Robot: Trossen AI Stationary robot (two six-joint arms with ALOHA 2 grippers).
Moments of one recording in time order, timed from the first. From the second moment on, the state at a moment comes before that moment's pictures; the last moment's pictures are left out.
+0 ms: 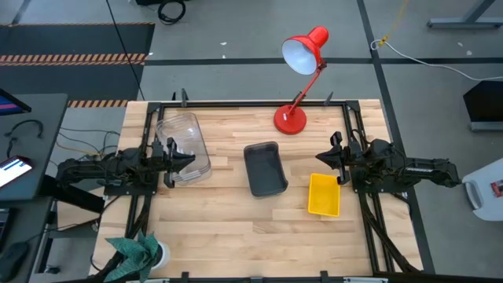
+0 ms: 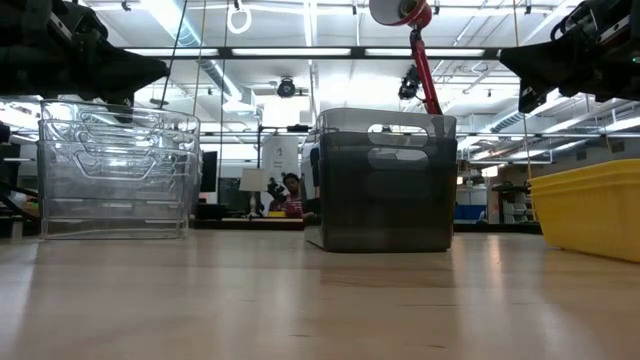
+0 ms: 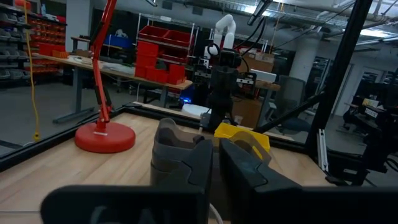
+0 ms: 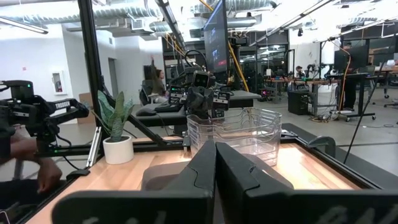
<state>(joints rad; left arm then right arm) 0.00 0.01 0.01 0.14 -0.16 -0.20 -0.15 0.06 0.01 0.25 -0.15 0.08</state>
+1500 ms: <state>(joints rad) 0.00 0.01 0.01 0.14 -0.16 -0.20 -0.15 0.06 0.01 0.25 -0.15 0.08</state>
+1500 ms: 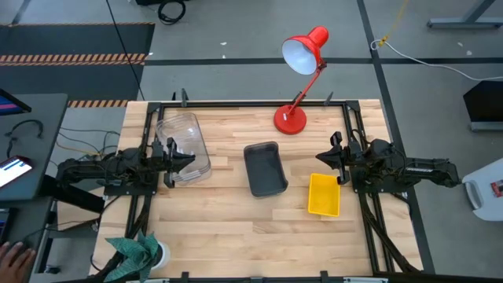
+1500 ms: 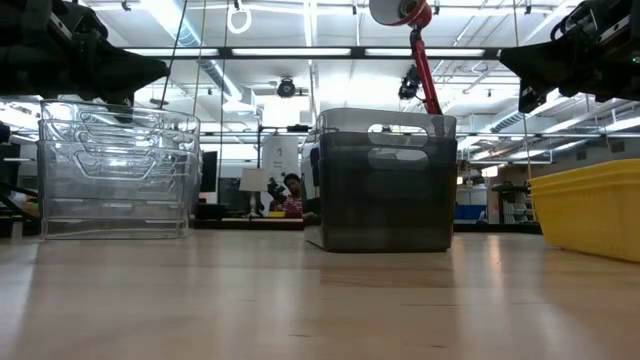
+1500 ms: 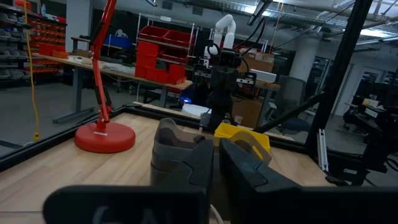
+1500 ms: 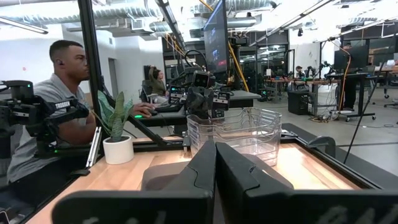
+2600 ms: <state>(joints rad) 0.00 0.01 0.01 0.14 -0.16 -0.20 -0.15 0.06 0.01 0.25 -0.15 0.08</state>
